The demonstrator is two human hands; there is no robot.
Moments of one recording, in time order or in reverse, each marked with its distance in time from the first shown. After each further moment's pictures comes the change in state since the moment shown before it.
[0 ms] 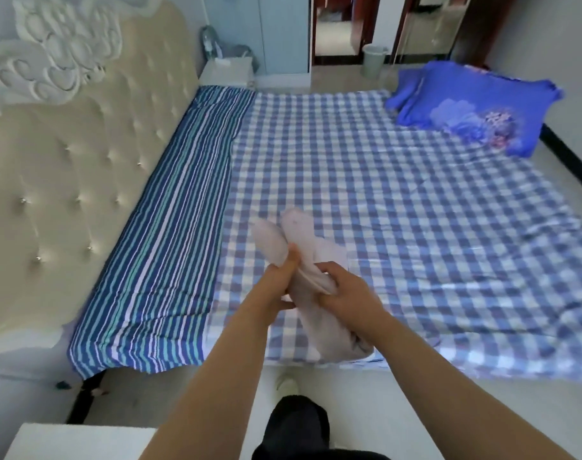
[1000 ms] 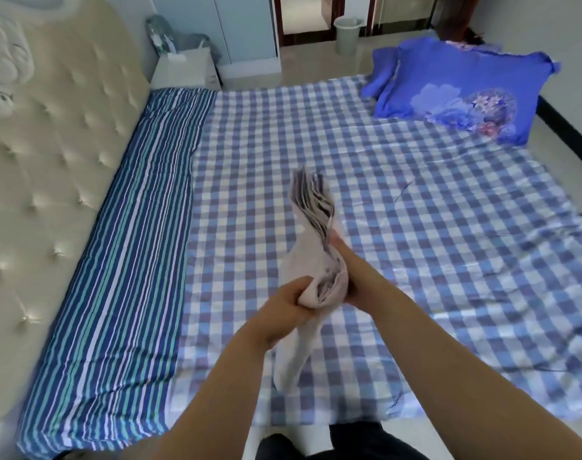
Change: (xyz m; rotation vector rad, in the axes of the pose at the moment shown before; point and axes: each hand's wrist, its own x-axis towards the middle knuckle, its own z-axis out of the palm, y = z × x) left_hand 0.161 0.095 0.099 0.402 -0.350 0.244; right_hand 0.231 0.079 -0.145 0.943 -0.044 0.550
